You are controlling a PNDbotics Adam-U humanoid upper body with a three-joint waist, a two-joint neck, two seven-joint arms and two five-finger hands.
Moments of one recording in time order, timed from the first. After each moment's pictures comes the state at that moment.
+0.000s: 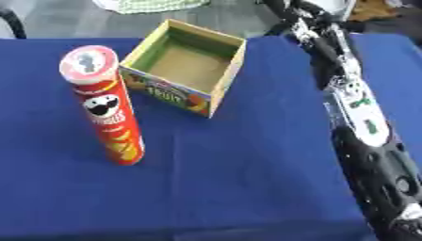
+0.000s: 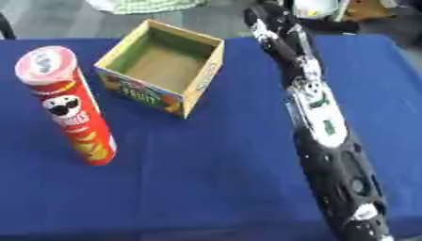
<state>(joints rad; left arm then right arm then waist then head) 0.05 0.38 0.63 -1.50 0.42 -0.26 -0.46 -0.48 -0.24 -0.05 -1.58 -0.24 0.05 -0.12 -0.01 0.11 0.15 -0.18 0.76</state>
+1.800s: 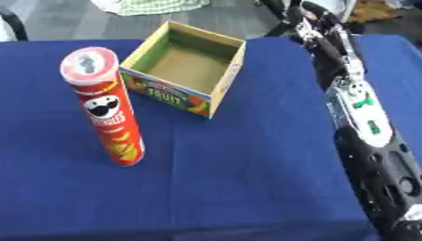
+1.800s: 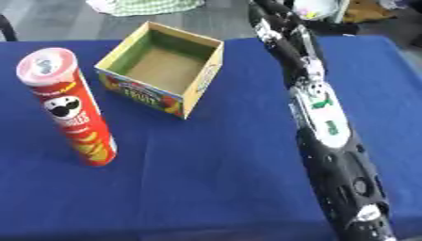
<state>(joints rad) -0.07 0.43 0.46 -1.49 0.30 -0.27 -0.59 -0.48 -0.24 -0.06 -1.58 -0.24 0.05 -0.13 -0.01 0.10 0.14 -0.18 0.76</state>
